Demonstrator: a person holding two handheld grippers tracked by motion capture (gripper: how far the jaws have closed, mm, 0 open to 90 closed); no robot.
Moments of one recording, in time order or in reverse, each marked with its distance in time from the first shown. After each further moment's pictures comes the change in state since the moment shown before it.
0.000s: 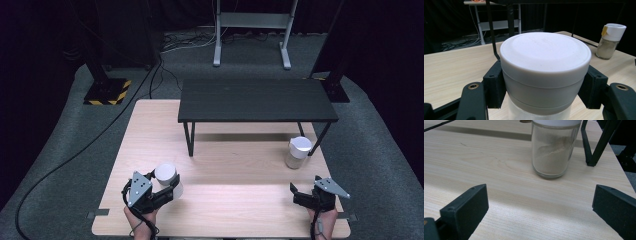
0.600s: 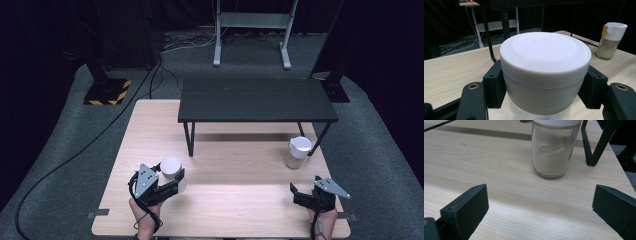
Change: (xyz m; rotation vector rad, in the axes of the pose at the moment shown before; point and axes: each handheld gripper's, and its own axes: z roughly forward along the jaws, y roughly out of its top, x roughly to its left) left arm 0.002 0.011 0.018 0.011 -0.016 0.029; right arm 0.000 0.000 0.000 0.001 0.001 0.001
